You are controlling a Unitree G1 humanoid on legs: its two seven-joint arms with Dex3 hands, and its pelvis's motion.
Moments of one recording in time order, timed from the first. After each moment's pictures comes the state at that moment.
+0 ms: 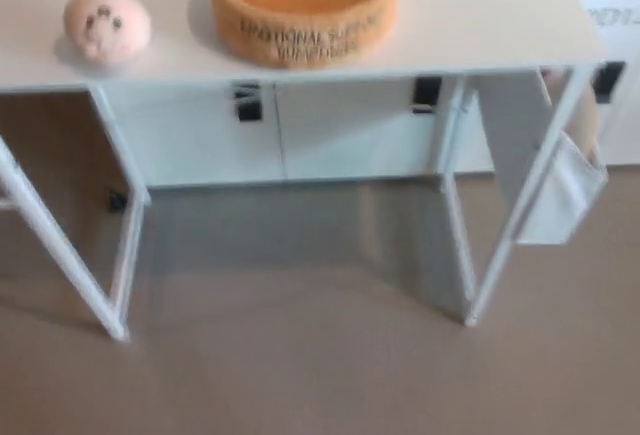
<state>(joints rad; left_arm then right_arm) 0.03 0.64 -0.15 1.31 0.28 -0.22 -0.23 -0.01 -0.55 0.05 1.34 -0.23 -0.08 0.21</state>
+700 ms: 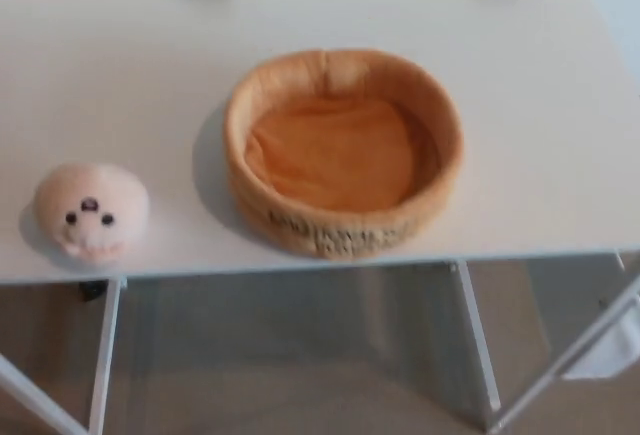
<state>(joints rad) 0.03 0.65 -0.16 1.32 0.28 -0.23 -0.23 0.02 -0.55 0.07 1.33 -0.24 -0.08 0.20</state>
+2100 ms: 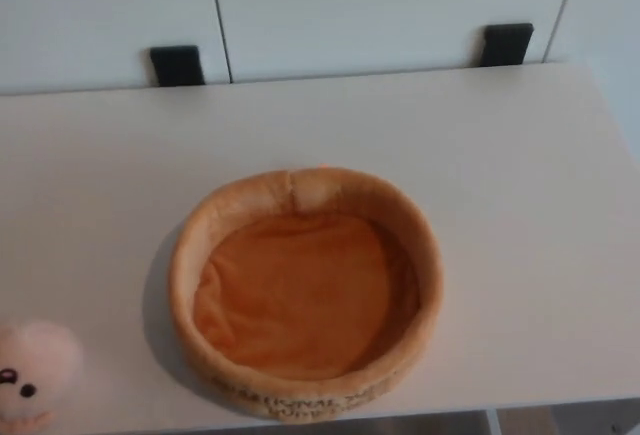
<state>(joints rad) 0.56 0.68 0.05 0.44 0.21 -0.42 -0.33 0.05 -0.54 0.05 1.34 -0.23 -0.08 0.20</state>
